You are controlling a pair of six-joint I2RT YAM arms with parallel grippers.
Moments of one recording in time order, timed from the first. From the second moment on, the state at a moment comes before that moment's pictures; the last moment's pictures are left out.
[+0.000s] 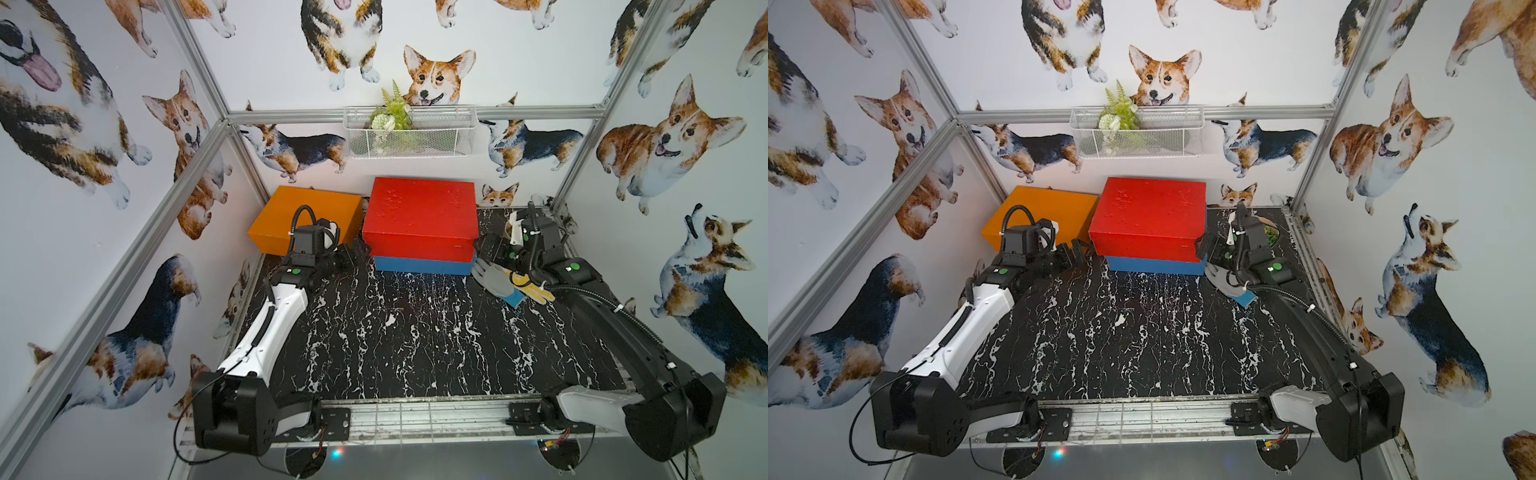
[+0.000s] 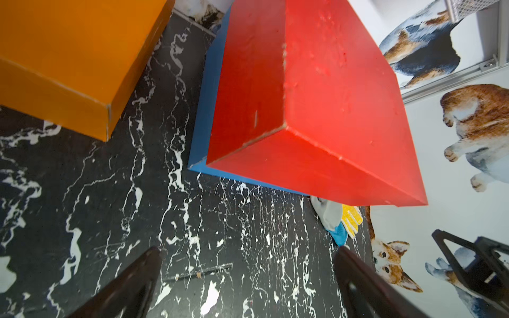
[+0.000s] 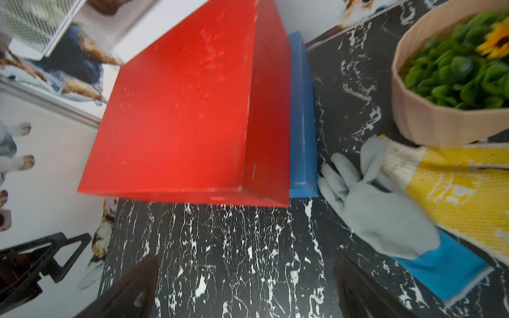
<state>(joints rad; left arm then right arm) -0.16 1.25 1.00 -0.37 0.38 -0.58 0.40 1.19 1.10 -0.52 -0.09 0.64</state>
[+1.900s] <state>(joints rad) -0.12 1.79 1.64 -0.36 0.45 -0.60 0.25 1.59 1.53 -0.49 -0.12 0.70</state>
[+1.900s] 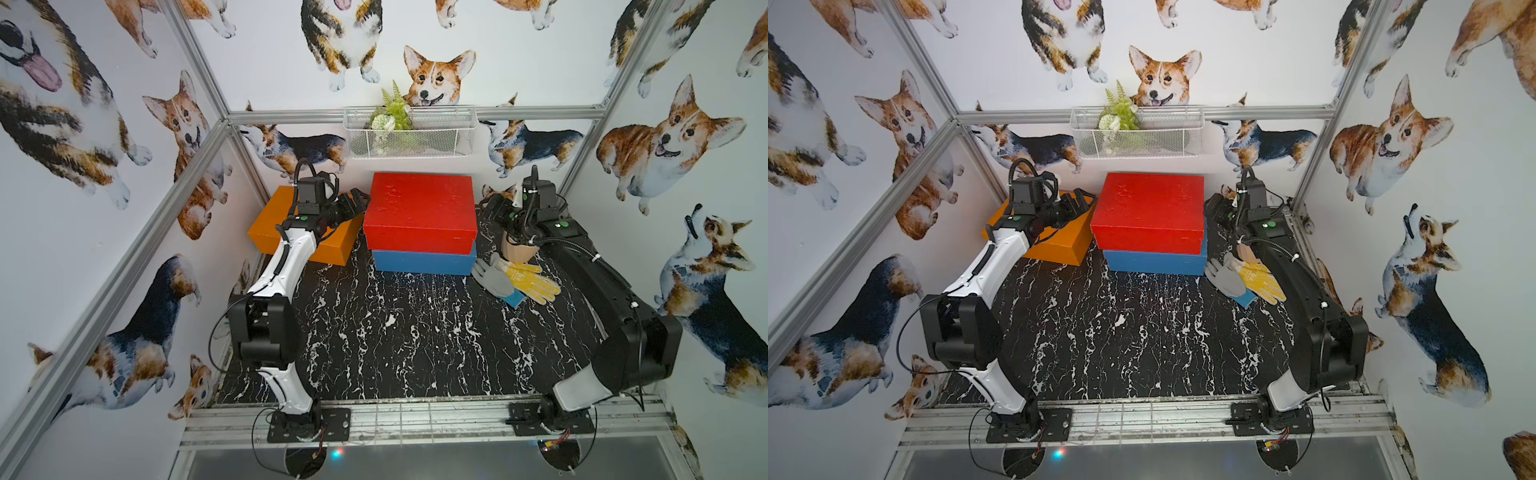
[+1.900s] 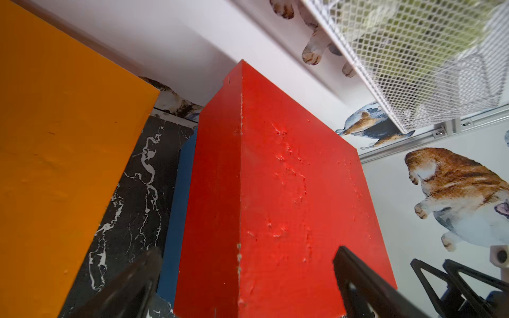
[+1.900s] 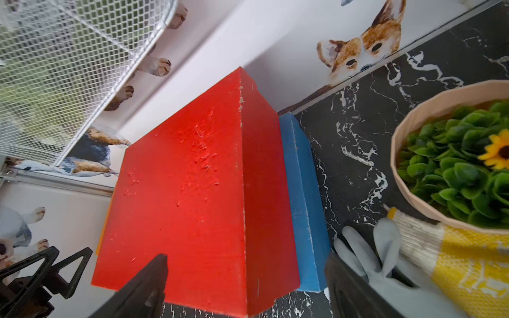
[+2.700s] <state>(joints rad) -0.22 1.98 1.78 -0.42 0.47 -0.61 0.24 1.81 1.65 -0.54 -0.21 0.68</state>
